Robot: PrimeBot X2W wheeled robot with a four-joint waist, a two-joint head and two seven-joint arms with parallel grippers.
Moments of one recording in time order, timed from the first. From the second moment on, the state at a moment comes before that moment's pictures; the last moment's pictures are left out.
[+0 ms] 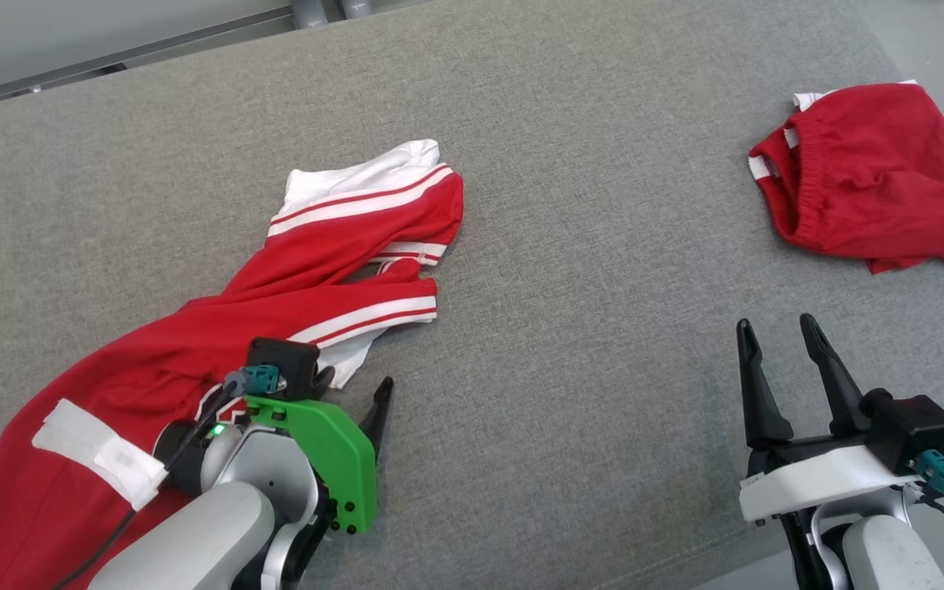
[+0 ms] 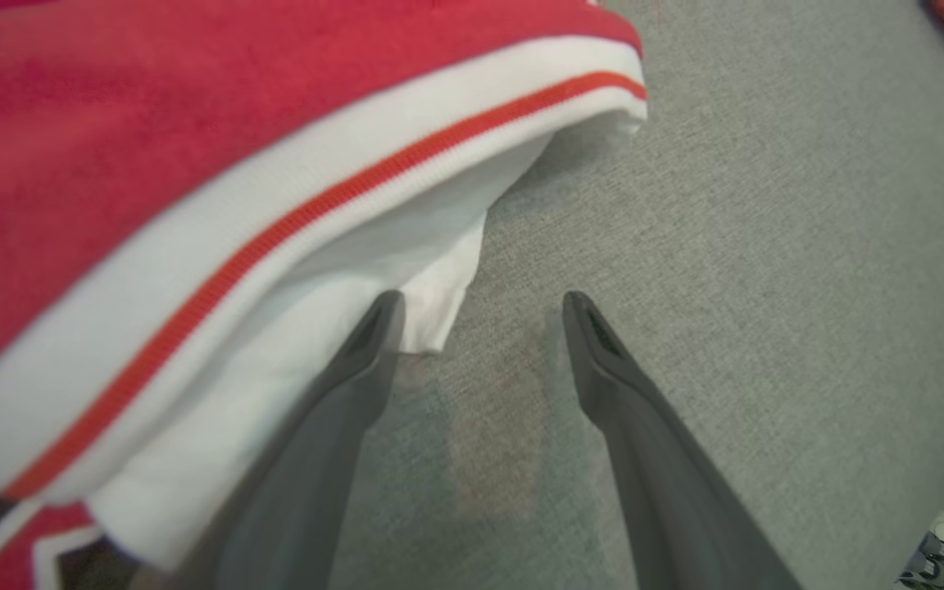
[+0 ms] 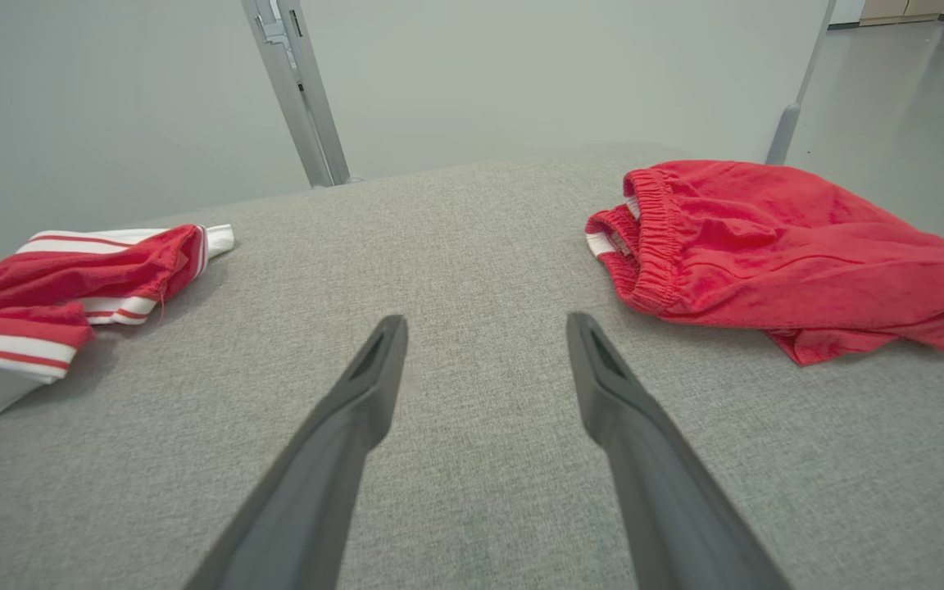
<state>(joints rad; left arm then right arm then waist) -0.50 0.51 -0.98 0.07 -0.92 0.39 0.21 -0.06 -0.05 0.00 0.11 0.19 0.13 -0.26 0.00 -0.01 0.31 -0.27</state>
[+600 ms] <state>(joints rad) -0.58 0.49 -1.00 0.25 -0.88 0.35 0.22 -0.07 -0.05 0.01 0.11 0.20 0.13 -0.26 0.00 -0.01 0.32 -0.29</state>
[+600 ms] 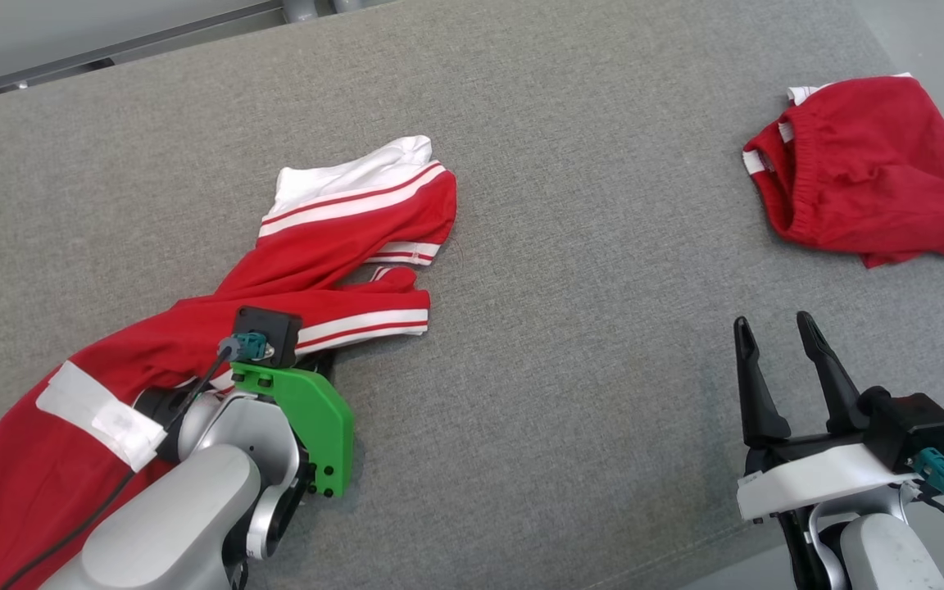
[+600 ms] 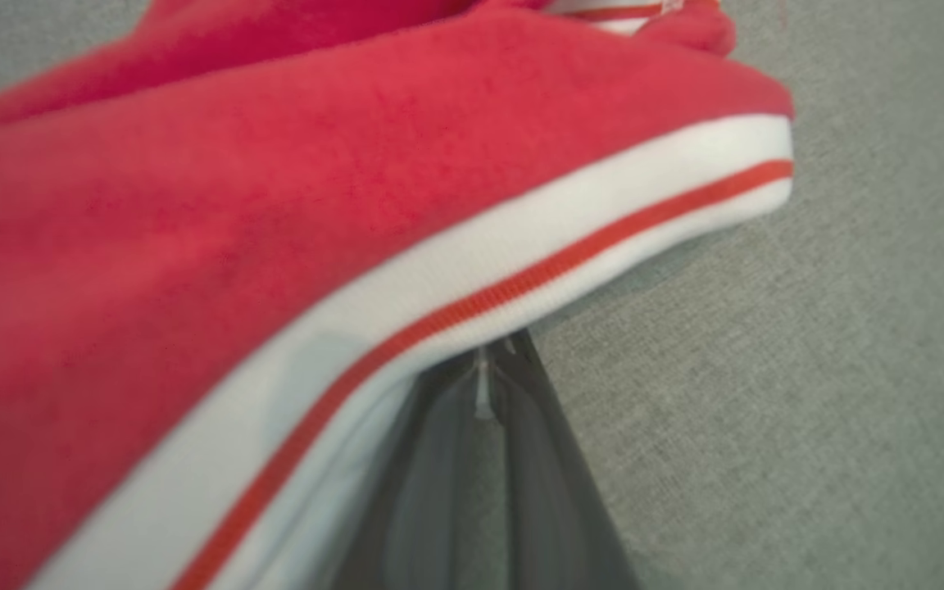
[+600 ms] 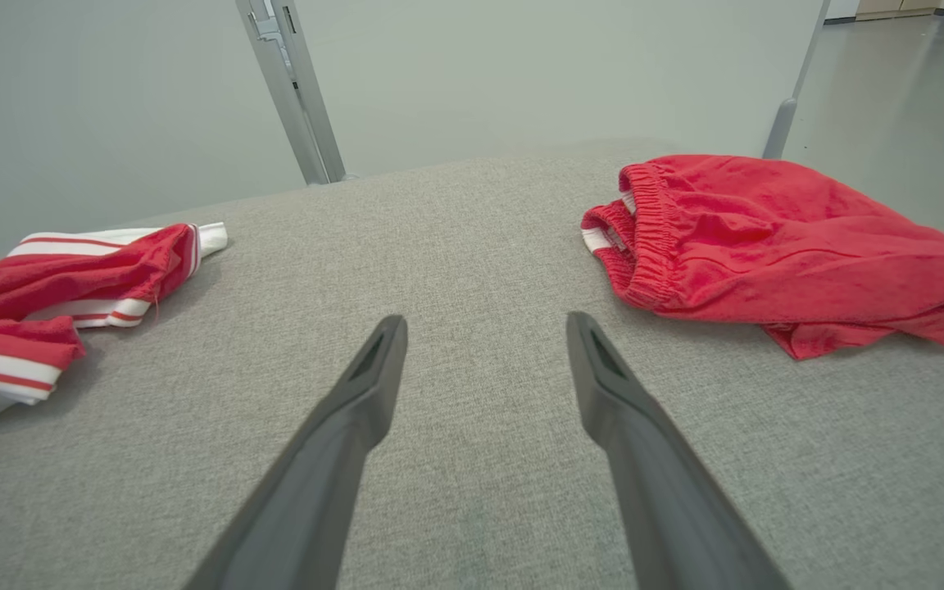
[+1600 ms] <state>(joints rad) -0.65 0.32 -1.11 0.05 -0.96 0.26 0.40 -0.07 -0.05 0.02 0.12 0.20 0.13 -0.26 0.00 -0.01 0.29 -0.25</state>
